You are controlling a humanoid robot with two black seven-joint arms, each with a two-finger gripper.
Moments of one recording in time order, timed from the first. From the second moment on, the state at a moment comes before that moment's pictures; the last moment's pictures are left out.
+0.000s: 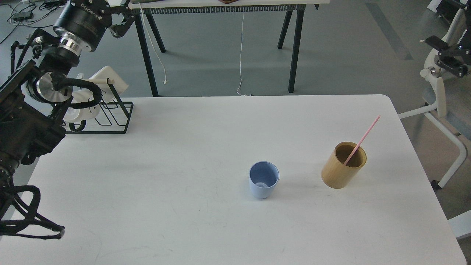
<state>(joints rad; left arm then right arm) -0.91 0.36 -0.97 -0.65 0.07 -0.49 -0.24 0.62 -0.94 1.00 1.15 -0.61 0.43 0.13</state>
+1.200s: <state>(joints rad) -0.89 0.39 -0.97 -0.53 -0.03 -0.49 -0.24 0.38 -0.82 0.73 1.33 -1.49 0.06 0.12</state>
